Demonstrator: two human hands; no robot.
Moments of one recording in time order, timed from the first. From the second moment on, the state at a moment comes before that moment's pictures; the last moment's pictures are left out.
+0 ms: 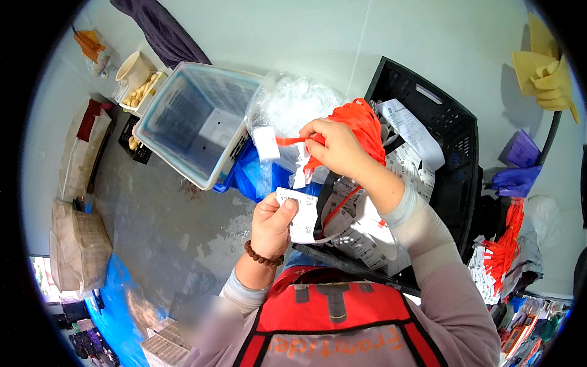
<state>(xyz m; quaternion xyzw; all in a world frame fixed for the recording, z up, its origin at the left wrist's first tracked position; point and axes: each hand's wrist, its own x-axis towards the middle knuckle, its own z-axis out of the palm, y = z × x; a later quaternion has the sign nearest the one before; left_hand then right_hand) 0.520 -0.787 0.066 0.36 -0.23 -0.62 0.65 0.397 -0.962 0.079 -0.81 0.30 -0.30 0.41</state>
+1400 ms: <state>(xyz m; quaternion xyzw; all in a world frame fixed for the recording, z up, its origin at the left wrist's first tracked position) 0.499 -0.807 0.074 0.47 -0.45 -0.44 0.61 0.339 -0.882 0.093 -0.61 0.31 -0.41 0.60</state>
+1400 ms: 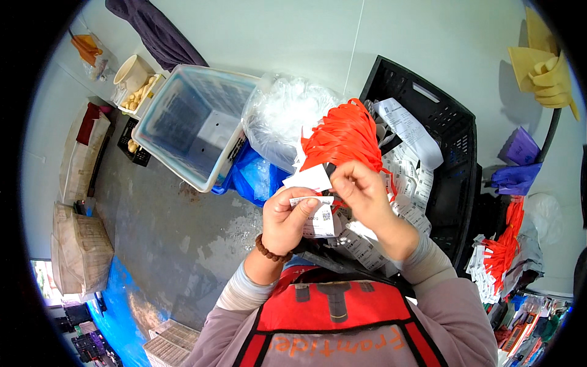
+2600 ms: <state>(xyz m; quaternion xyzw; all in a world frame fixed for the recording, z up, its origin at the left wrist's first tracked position) 0.499 -0.812 0.089 0.42 -0.24 -0.59 0.65 0.345 -0.872 0.087 -0.63 0.32 -0.40 0.58</state>
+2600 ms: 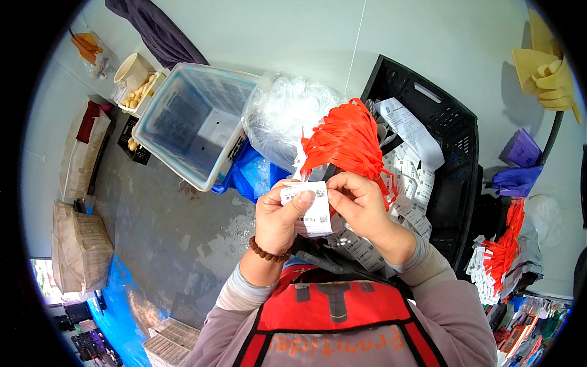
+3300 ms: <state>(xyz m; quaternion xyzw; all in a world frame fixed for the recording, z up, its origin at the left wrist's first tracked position) 0.504 -0.808 0.092 0.45 -0.37 -0.55 0.59 0.347 -0.880 0.096 -0.68 0.24 -0.38 0.57</state>
